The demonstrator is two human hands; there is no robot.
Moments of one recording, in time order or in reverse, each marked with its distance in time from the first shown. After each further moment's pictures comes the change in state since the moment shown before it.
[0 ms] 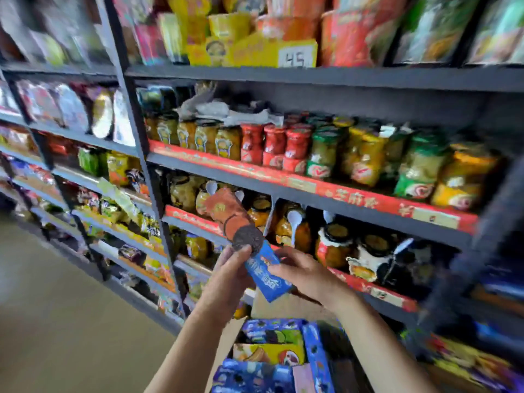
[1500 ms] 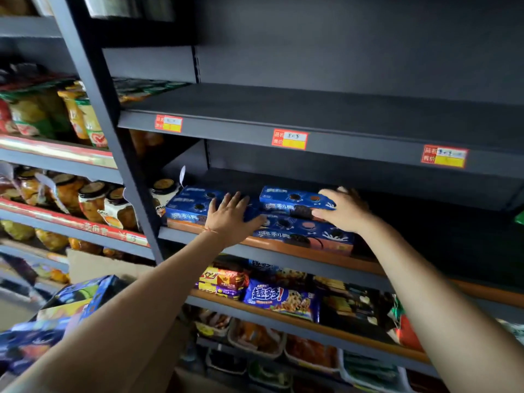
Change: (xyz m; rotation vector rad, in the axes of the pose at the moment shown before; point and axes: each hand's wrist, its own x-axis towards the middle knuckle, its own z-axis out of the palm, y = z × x) left_hand -0.001 -0.266 0.560 1.831 -0.226 0.269; right_hand -0.362 0.139 -0.602 -1.038 0.521 0.304
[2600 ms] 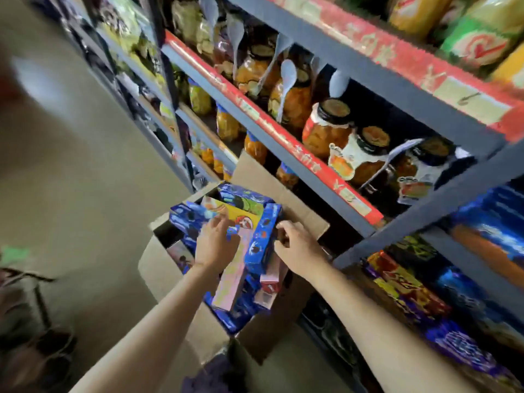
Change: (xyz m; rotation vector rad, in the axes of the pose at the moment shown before) left_hand -0.218 -0.446 0.138 -0.512 0.165 -0.840; right_hand -0.023 -0.458 0.365 0.137 -0.531 -0.474
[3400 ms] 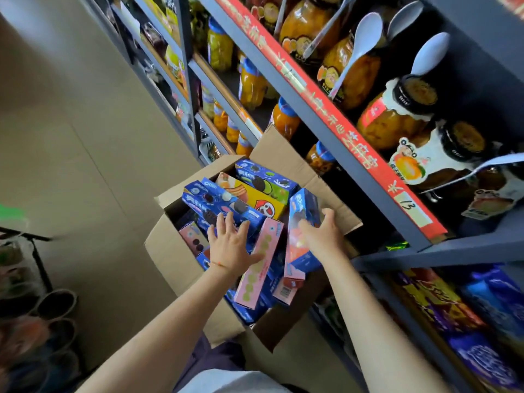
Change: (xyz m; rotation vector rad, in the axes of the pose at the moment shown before) left_hand 0.014 -0.054 0.030 0.402 -0.265 -0.029; right_hand 0.055 -0.024 0.036 0.293 0.135 0.529
